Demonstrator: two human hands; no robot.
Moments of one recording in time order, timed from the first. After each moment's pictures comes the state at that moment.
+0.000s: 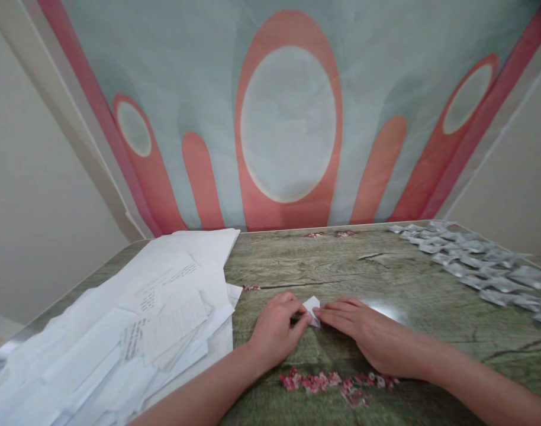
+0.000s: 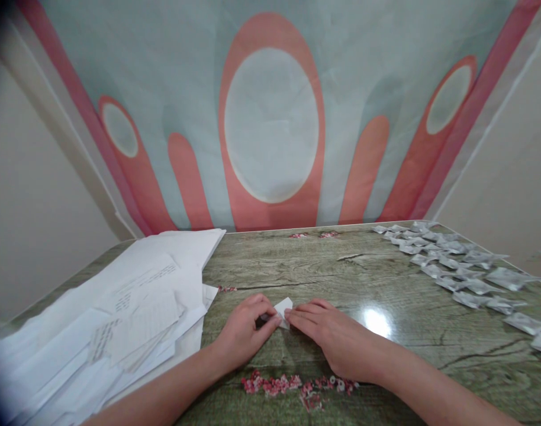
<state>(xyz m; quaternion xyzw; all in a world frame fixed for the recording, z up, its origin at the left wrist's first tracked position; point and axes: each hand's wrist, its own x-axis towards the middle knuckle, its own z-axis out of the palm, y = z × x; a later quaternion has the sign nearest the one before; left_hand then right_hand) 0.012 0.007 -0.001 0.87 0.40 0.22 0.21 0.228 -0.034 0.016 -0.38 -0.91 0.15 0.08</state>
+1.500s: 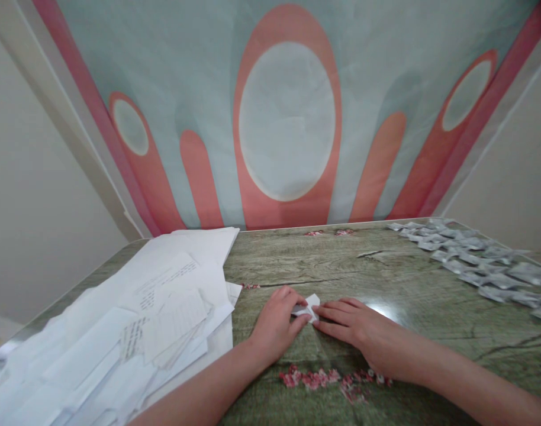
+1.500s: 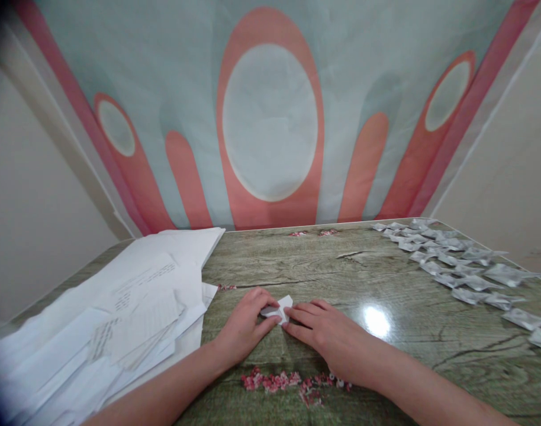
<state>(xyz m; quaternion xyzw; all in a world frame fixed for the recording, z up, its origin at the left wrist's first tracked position) 0.013 0.013 -0.006 0.86 0.39 0.23 0.22 0.225 -0.037 0.011 -0.38 -0.92 0.13 0.05</state>
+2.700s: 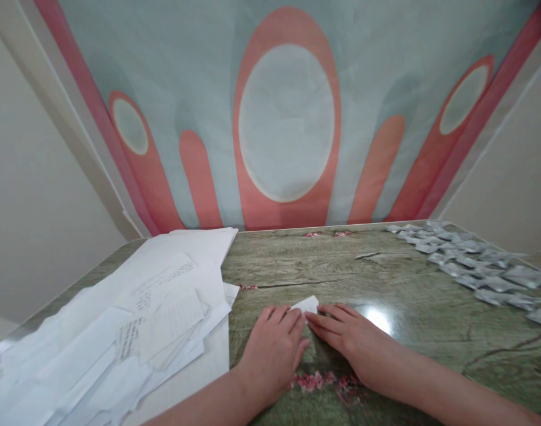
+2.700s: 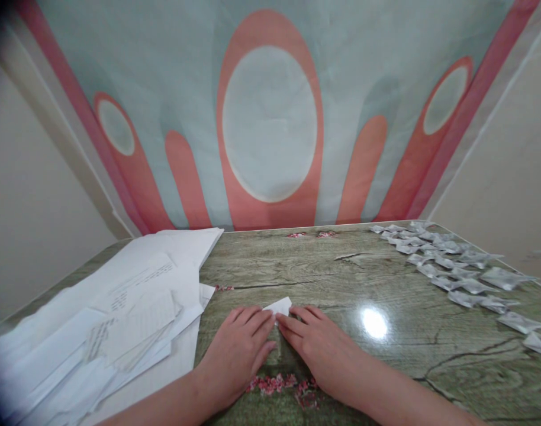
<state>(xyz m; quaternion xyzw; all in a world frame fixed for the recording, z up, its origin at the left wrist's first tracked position) 0.009 -0.025 0.007 0.93 0.36 0.07 -0.01 0.209 -0.046 0.000 -0.41 -0.91 0.09 0.05</state>
